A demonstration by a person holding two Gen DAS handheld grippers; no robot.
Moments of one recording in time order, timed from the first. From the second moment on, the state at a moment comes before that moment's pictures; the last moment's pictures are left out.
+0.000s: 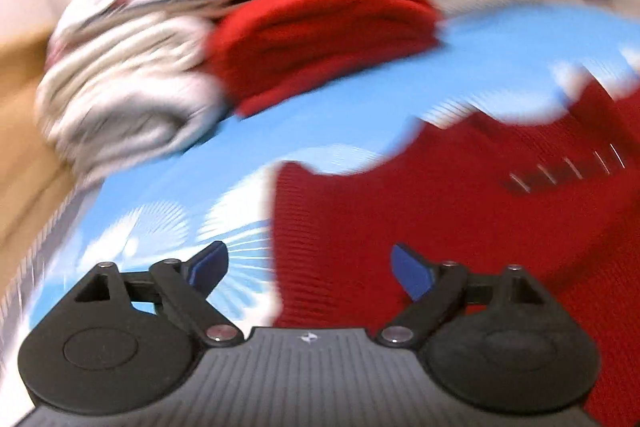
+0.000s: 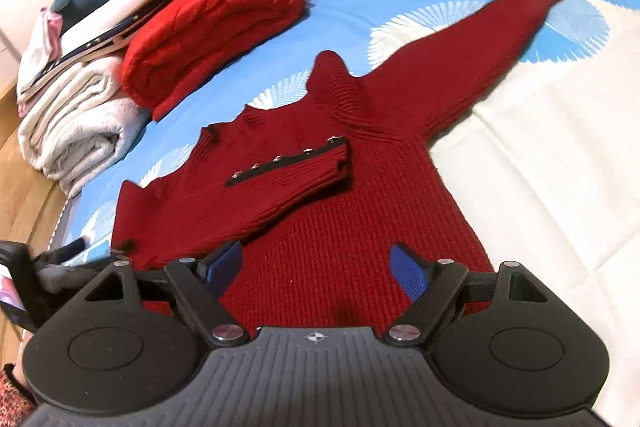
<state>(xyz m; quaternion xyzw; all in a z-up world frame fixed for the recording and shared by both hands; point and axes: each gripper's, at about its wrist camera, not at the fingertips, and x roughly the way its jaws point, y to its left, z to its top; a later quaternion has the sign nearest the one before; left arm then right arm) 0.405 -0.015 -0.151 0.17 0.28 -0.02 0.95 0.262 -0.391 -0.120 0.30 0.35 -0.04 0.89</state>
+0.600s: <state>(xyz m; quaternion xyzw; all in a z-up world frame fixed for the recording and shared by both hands) 0.499 0.093 -0.172 0.03 0.37 0.06 0.93 0.457 -0.305 -0.104 0.13 0.32 -0.04 0.94</state>
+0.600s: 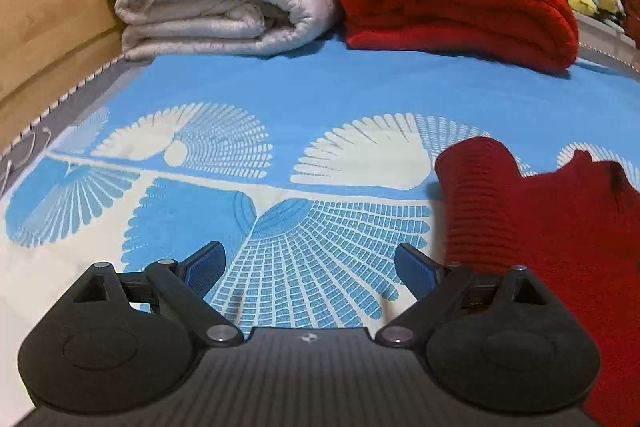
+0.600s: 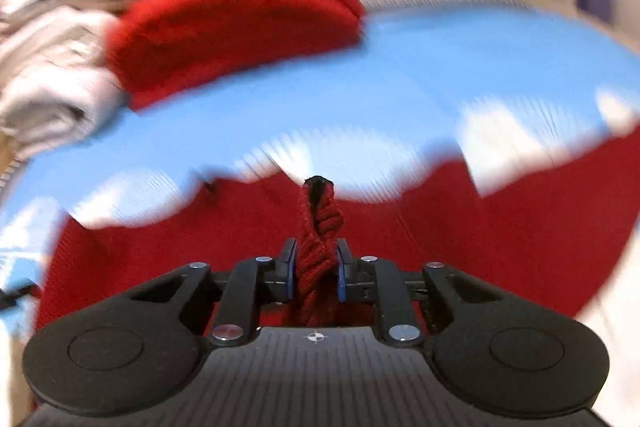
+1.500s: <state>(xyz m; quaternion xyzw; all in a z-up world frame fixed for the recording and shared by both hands) 0.521 0.039 -0.208 0.08 0.39 0.09 0.91 0.444 -0.374 -0.168 0.11 0.37 -0.06 0.92</state>
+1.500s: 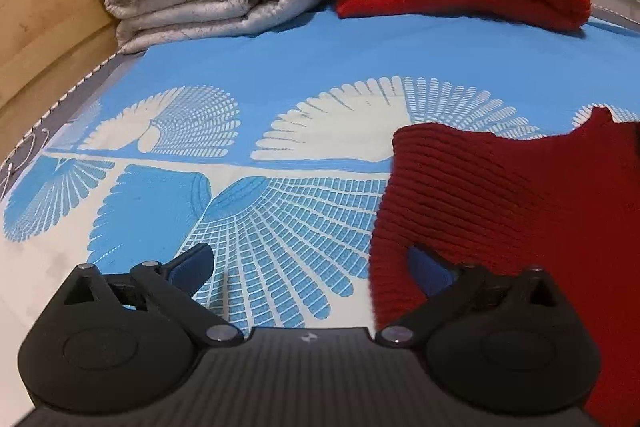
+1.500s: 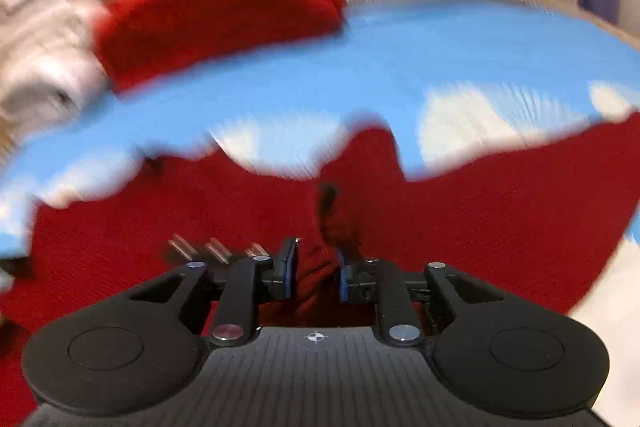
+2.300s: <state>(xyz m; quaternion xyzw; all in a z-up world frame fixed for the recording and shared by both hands) 0.395 0.036 -0.121 0.12 0.41 0.10 0.90 0.337 -0.569 -0.152 0.34 0.23 -0.20 0.89</state>
